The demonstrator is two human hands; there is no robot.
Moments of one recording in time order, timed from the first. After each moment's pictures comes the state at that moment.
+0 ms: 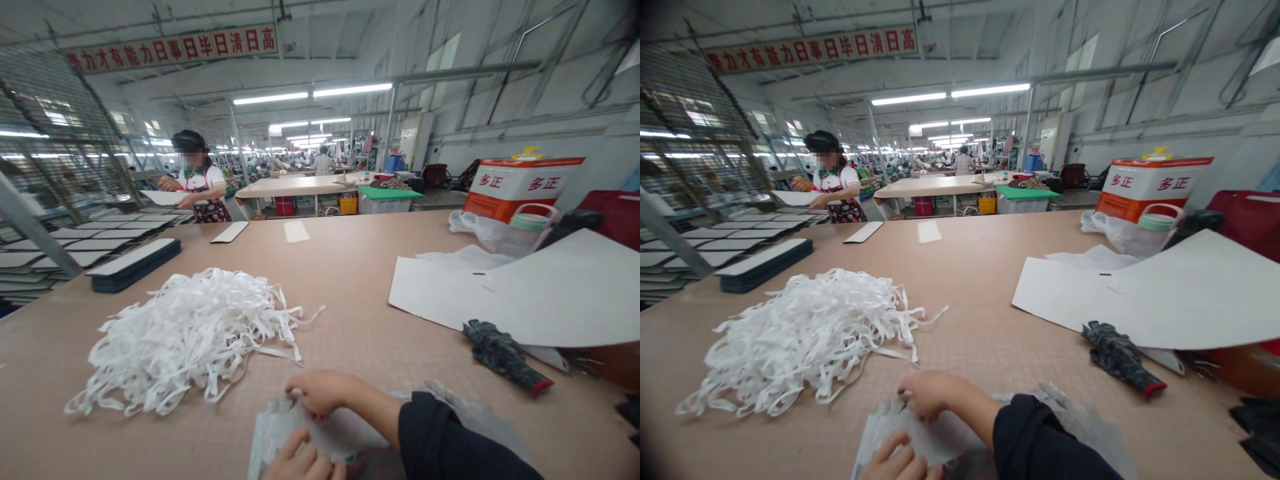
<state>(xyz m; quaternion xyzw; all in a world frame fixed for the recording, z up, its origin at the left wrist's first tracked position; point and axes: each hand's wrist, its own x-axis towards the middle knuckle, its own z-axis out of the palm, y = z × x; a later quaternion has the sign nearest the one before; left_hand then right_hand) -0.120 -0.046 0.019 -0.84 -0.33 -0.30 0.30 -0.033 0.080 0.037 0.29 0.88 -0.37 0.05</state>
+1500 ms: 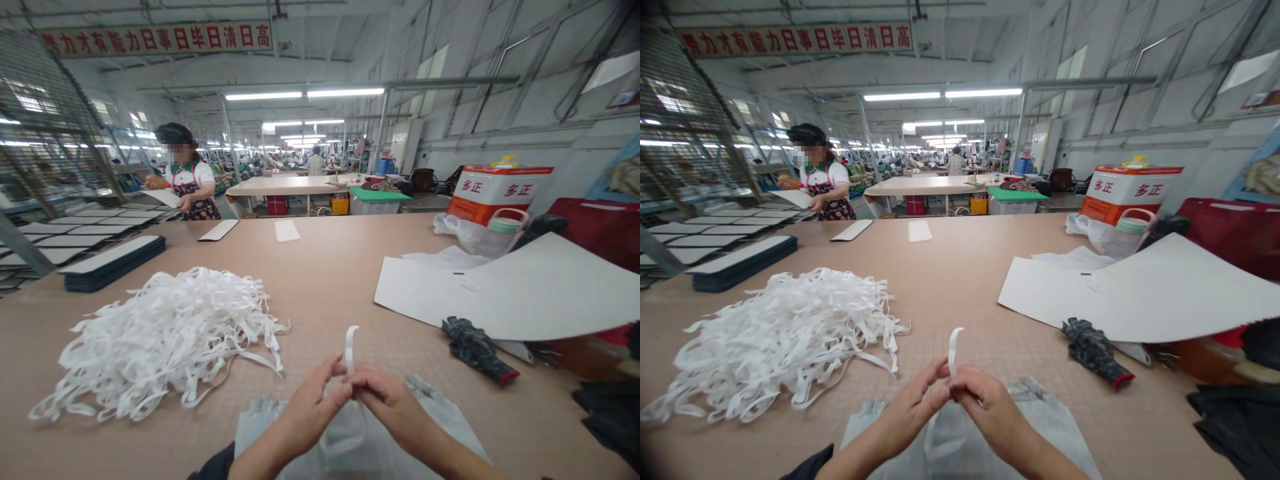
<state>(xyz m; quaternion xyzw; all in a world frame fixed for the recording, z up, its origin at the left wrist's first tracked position) -0.077 0.007 0.072 -0.67 -0.48 -0.35 -0.45 0.097 0.030 0.076 0.34 0.75 -0.44 -0.36</state>
